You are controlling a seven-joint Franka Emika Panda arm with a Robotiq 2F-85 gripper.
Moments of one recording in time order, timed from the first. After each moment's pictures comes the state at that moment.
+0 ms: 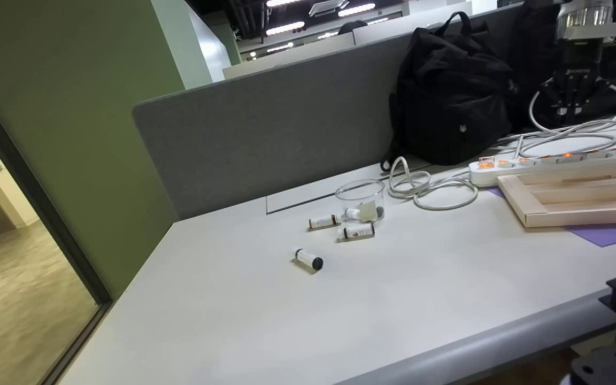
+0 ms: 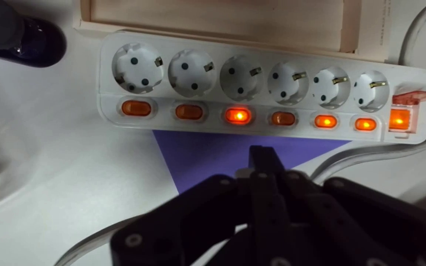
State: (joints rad) arm -0.27 0.70 -0.11 -1.74 0.35 2.18 -0.17
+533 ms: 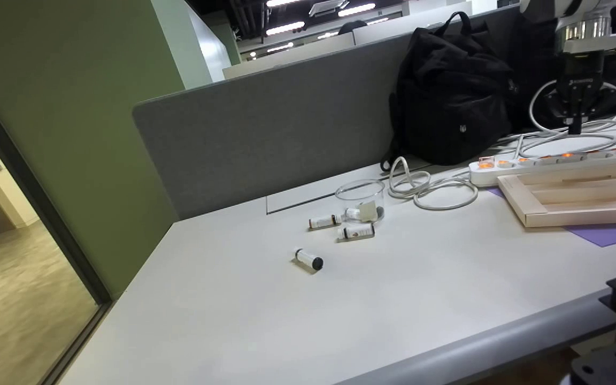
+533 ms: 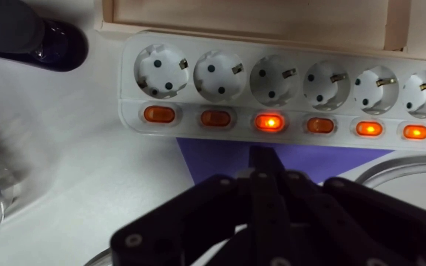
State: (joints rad) arm -0.26 0.74 -0.11 -1.74 0.28 2.22 -0.11
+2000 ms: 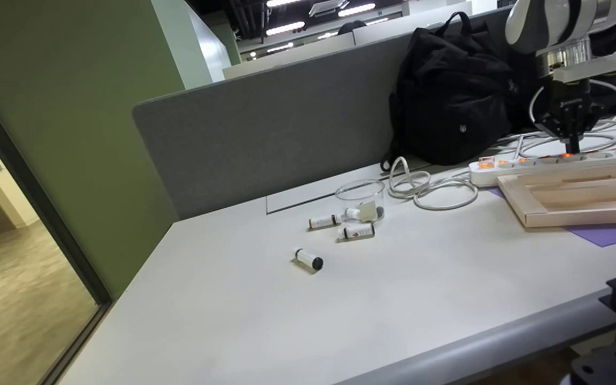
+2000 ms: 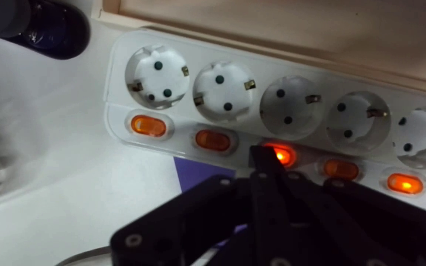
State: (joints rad) arm -0.16 0.75 -0.13 -1.84 0.12 2.40 -0.05
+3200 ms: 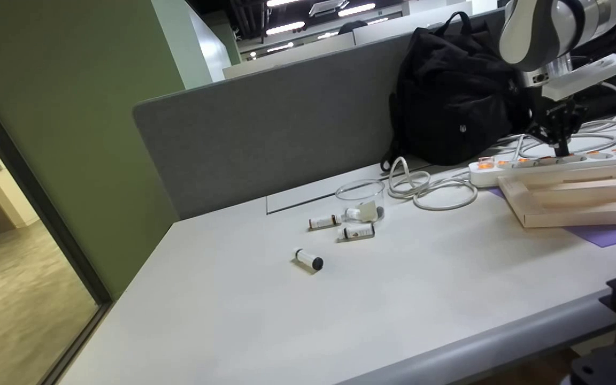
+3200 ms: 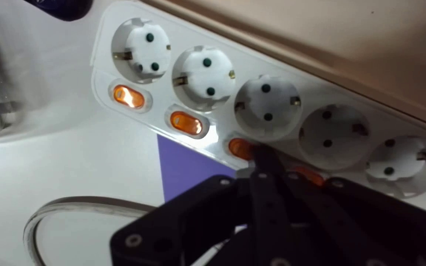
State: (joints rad) arm 0.03 0.70 -0.22 -2.02 -0.10 2.66 0.11
